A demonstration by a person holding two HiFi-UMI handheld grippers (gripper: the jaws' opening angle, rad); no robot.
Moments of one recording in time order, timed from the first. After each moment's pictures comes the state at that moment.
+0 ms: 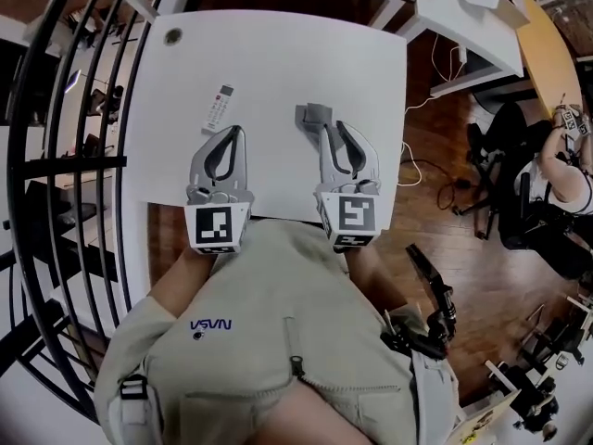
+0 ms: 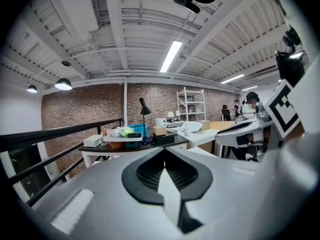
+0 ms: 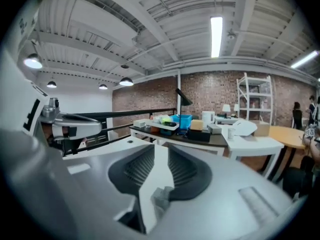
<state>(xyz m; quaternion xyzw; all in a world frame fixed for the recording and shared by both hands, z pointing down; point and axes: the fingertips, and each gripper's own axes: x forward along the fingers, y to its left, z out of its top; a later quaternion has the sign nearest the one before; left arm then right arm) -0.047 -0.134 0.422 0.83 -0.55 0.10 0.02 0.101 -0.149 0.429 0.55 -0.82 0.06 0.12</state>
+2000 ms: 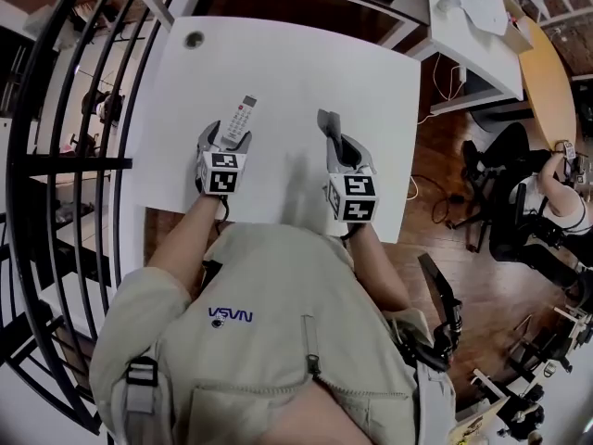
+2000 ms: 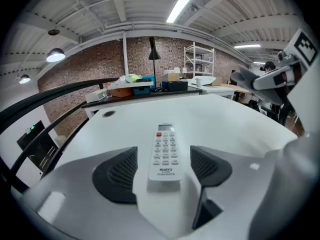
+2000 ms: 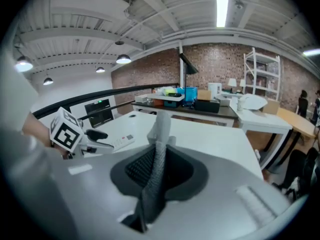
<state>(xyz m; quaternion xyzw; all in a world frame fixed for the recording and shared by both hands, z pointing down) -0.148 -0.197 0.653 0.77 -0.53 0.29 0.19 0.073 -0.180 0.542 0.52 -0.81 0.16 0.23</state>
